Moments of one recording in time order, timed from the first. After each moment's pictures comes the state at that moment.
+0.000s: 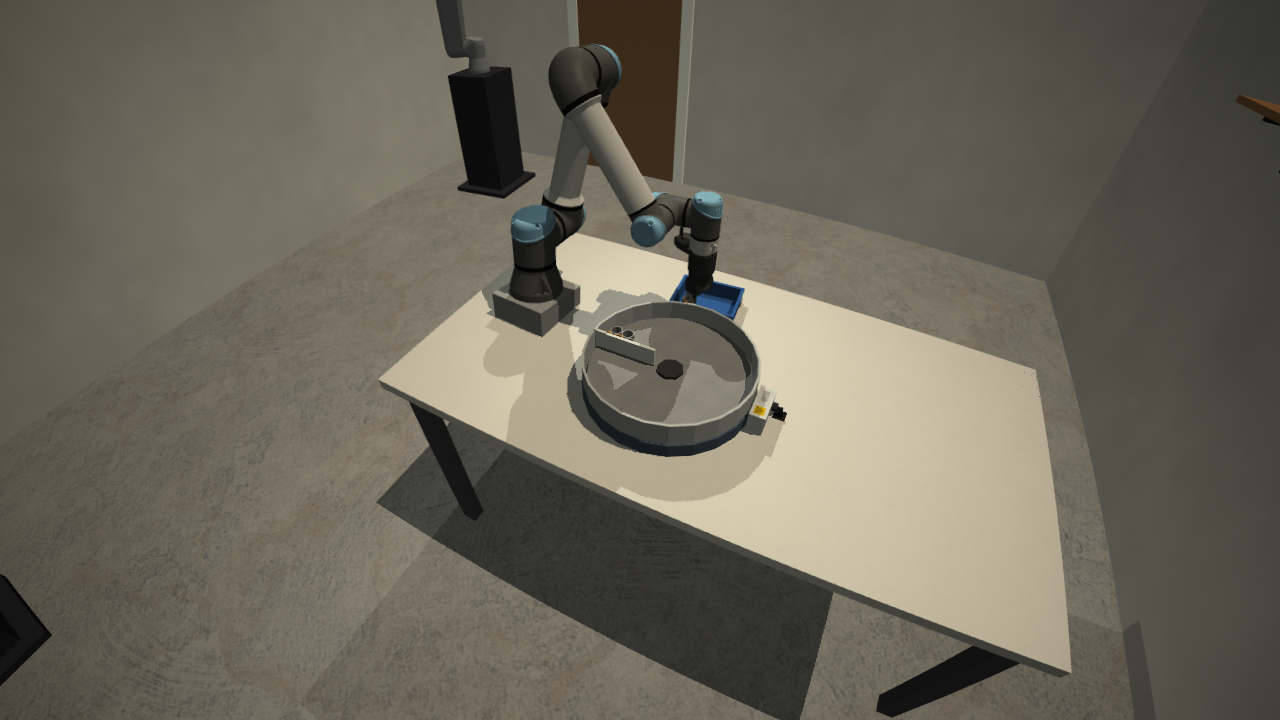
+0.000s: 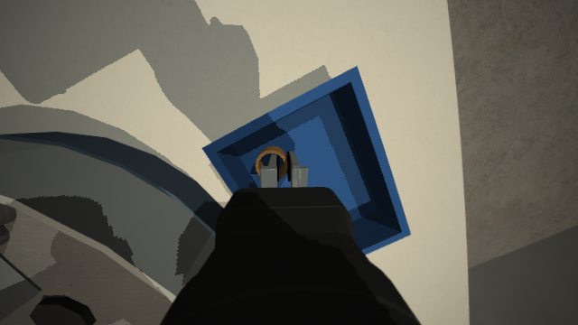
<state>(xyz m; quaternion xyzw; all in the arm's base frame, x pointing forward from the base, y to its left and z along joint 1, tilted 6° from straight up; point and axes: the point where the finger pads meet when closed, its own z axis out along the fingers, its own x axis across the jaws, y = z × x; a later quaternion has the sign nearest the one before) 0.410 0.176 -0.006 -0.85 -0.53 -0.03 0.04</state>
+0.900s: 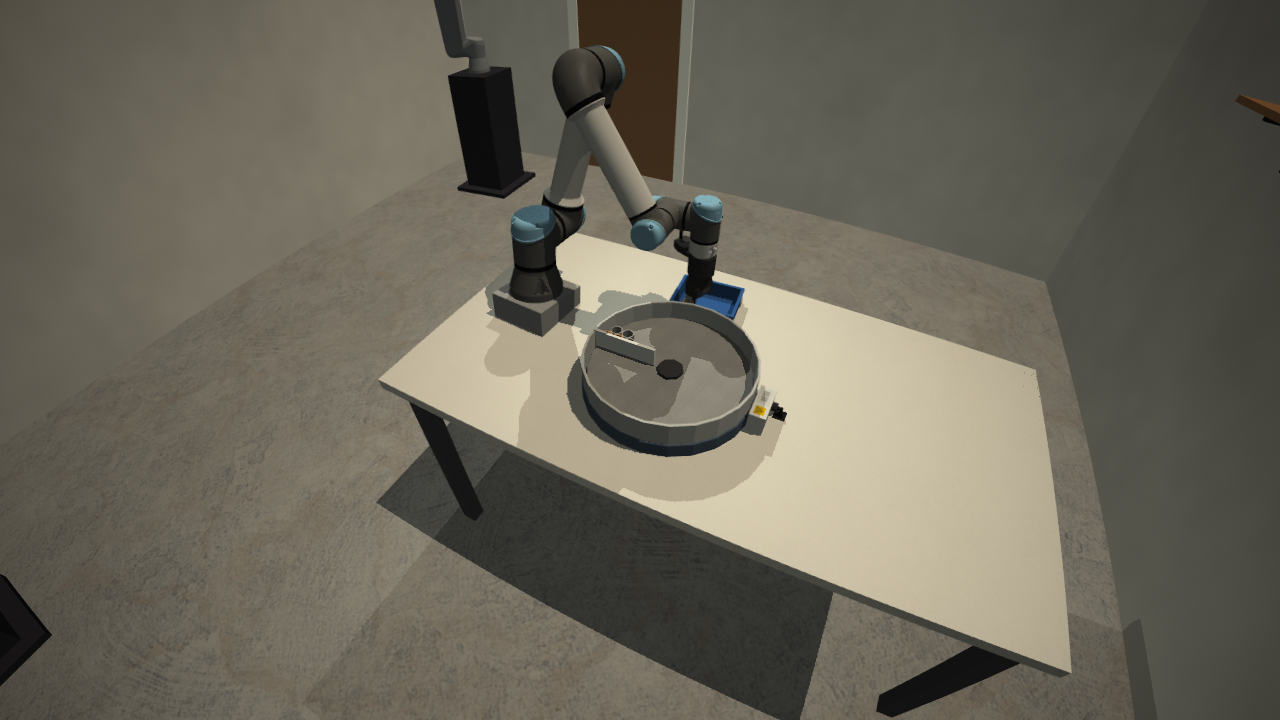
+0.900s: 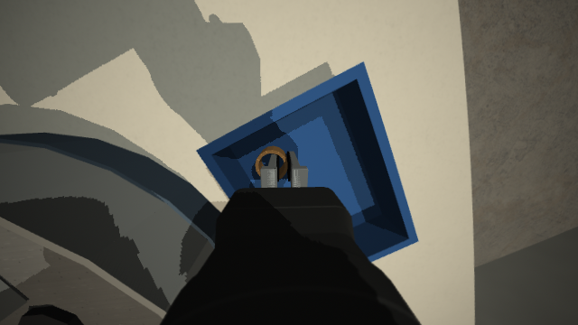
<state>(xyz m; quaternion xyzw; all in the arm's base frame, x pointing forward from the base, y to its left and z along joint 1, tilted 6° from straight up) 0.410 0.177 -0.016 -0.85 -0.53 -0.03 0.04</state>
